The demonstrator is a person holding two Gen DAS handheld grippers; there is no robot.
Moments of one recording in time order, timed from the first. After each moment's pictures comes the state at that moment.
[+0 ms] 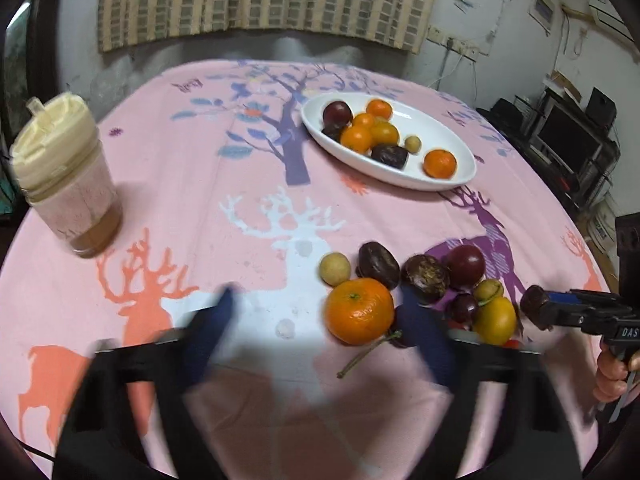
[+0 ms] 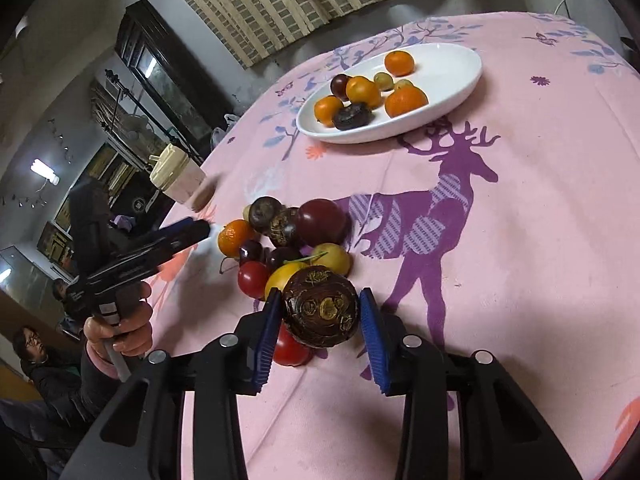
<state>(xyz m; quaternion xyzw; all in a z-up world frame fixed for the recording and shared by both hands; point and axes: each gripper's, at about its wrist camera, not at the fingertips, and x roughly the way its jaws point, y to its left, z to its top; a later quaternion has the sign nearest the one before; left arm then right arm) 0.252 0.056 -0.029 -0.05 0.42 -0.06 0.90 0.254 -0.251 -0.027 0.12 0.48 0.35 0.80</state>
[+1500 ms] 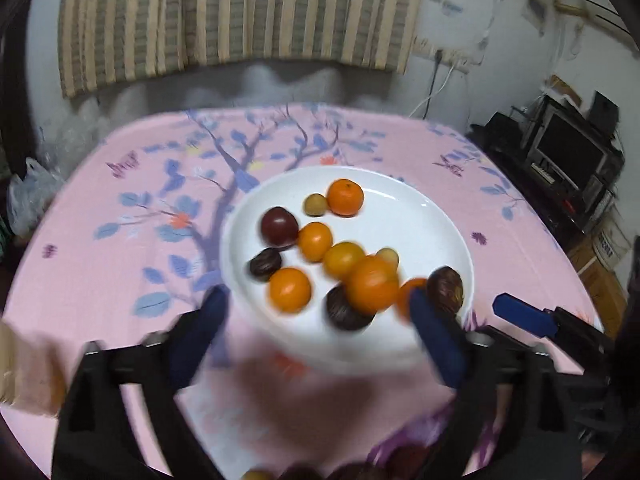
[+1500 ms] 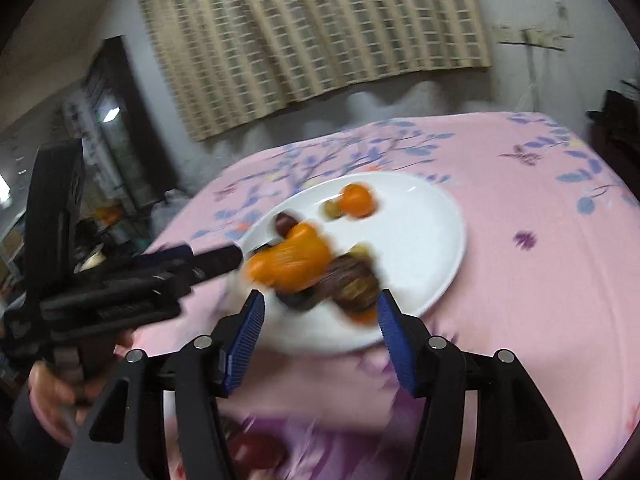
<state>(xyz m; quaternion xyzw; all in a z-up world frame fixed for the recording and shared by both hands) 0.382 -0.008 0.027 -0.01 0.37 -0.06 0.93 0.363 -0.219 0.011 0.09 0.36 0.25 0.90</state>
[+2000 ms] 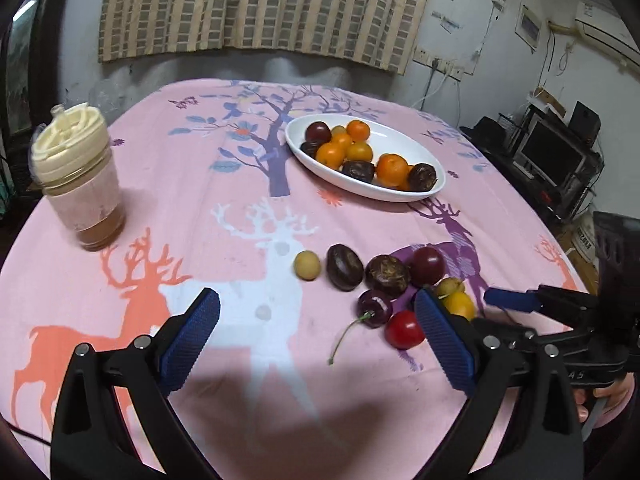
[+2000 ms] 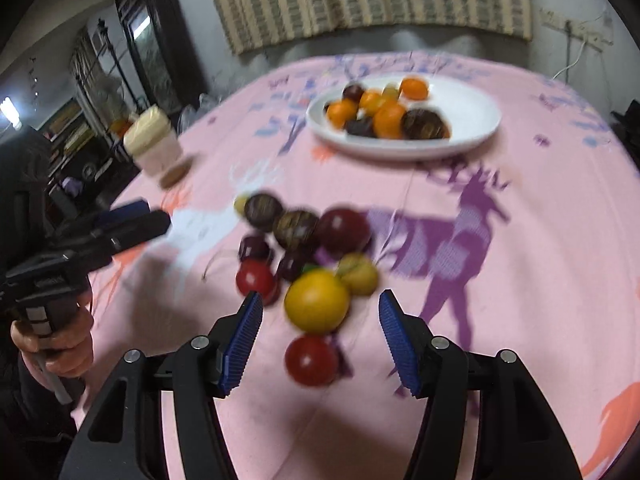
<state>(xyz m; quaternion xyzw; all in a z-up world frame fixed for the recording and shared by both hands) 0.215 0.048 -0.010 -0.07 0.37 -0.06 0.92 0.235 -0.187 -0.020 -0.01 0.45 0.28 0.84</state>
